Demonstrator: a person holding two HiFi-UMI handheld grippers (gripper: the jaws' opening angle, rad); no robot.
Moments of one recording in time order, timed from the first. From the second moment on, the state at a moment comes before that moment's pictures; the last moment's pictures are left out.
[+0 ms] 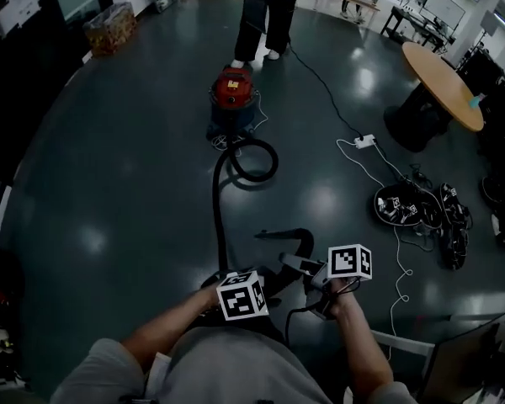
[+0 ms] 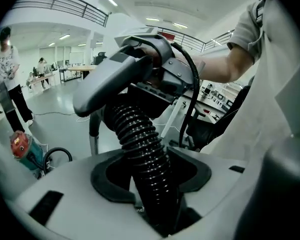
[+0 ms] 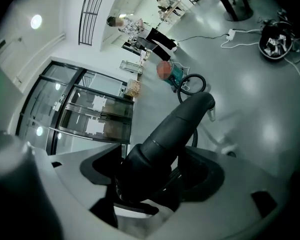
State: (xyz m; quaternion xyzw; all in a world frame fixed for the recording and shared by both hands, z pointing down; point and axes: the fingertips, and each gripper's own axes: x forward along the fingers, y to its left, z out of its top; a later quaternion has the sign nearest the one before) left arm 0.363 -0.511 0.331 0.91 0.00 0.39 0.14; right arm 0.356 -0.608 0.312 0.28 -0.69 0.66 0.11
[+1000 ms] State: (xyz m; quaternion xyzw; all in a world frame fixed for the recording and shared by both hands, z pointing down) left arm 0.120 -0.461 0.342 0.87 0.17 0.46 -0.02; right arm 0.167 -0.491 0.264 0.33 -0.86 0.26 0.30
